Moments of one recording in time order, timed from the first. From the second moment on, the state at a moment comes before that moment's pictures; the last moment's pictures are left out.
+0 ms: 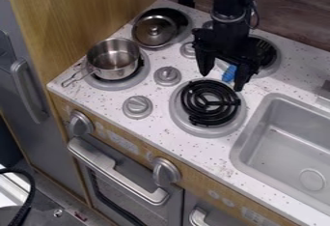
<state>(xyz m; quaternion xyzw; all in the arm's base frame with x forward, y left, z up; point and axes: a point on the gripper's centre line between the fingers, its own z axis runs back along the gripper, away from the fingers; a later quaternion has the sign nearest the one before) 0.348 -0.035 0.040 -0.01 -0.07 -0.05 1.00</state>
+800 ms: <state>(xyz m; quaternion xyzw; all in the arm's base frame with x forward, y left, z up) 0.329 0.078 0.024 0.01 -0.06 0.06 1.00</state>
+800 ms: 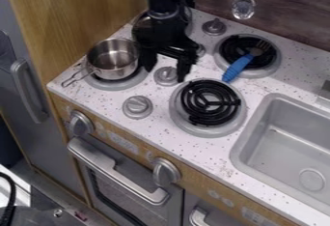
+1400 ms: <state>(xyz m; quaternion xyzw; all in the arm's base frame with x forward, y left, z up) 0.356 0.130 -0.011 0.00 -0.10 0.08 0.99</state>
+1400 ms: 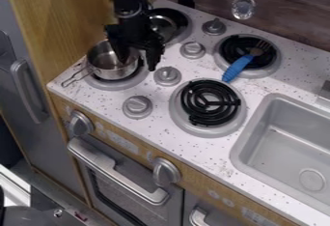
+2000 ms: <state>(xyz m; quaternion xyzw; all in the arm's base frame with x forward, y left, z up) 0.384 0.137 -0.047 -0.01 -0.09 0.06 0.99</state>
